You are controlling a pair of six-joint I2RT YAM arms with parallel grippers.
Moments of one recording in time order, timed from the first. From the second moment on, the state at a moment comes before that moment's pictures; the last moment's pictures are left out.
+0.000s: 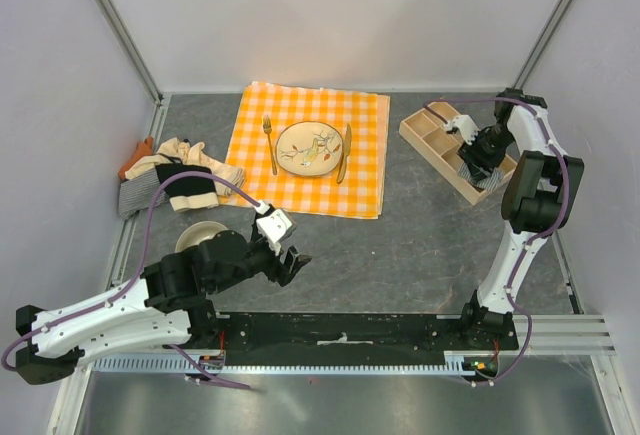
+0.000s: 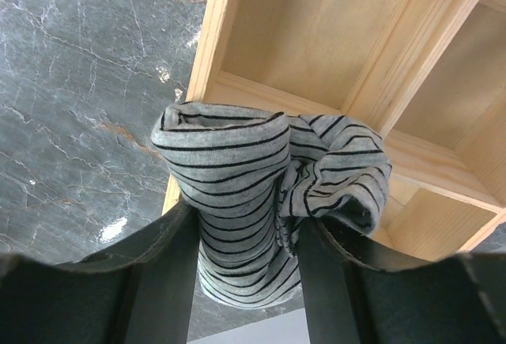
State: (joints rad) left arm -1.18 0.62 0.69 -0.42 -0.25 -0.11; right arm -0.22 2.10 1.78 -1.18 -0.26 -1.11
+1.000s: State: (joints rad) left arm -1.18 0.62 0.69 -0.42 -0.25 -0.11; right arm -0.24 2.08 1.77 -1.19 -0.26 -1.22
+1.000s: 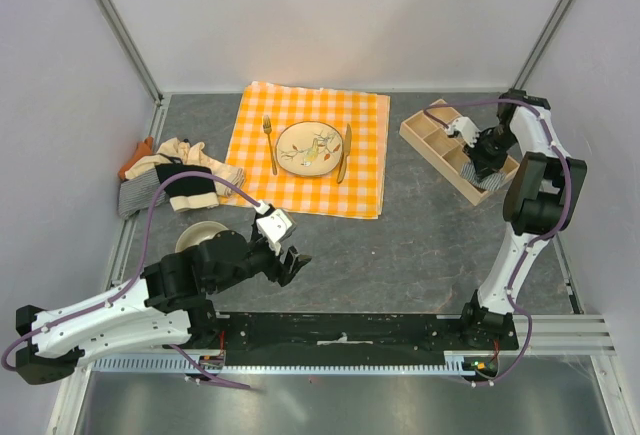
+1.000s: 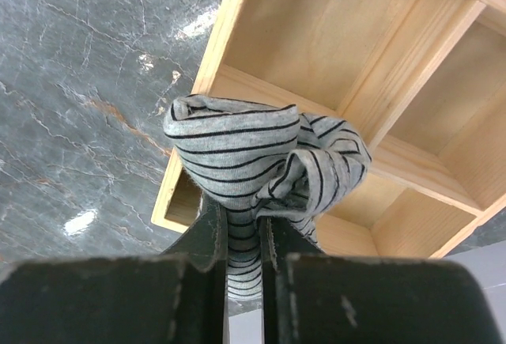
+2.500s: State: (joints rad) left arm -1.18 0.64 0.69 -0.42 -0.26 -0.11; right arm -0.15 2.15 1.74 -1.13 -0.06 -1.18
